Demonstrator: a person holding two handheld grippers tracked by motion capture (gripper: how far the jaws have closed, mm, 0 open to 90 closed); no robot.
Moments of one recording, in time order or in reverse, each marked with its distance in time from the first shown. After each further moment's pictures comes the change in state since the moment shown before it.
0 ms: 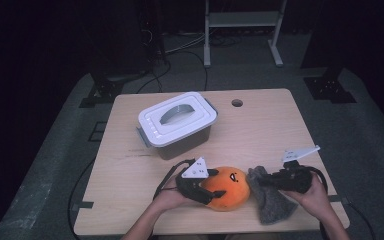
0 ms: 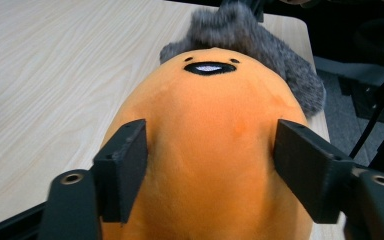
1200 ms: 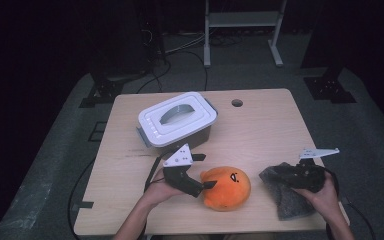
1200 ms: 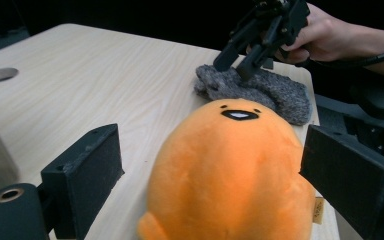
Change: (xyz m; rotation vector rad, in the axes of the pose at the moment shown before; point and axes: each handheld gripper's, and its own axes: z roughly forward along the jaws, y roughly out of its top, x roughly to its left) left arm 0.016 0.014 -0.041 -0.125 0.052 -0.049; right arm -0.033 -0.026 -0.018 -0.131 -0.089 0.111
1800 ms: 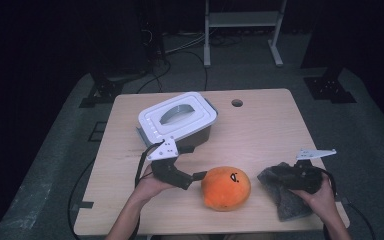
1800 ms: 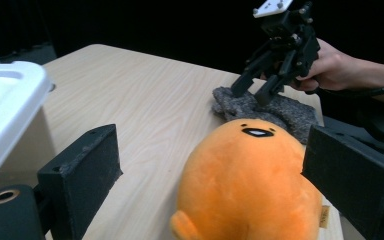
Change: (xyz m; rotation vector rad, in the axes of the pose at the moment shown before) left arm 0.014 0.006 -0.030 -0.075 0.049 -0.028; right arm 0.006 0.000 0.005 -0.003 0.006 -0.012
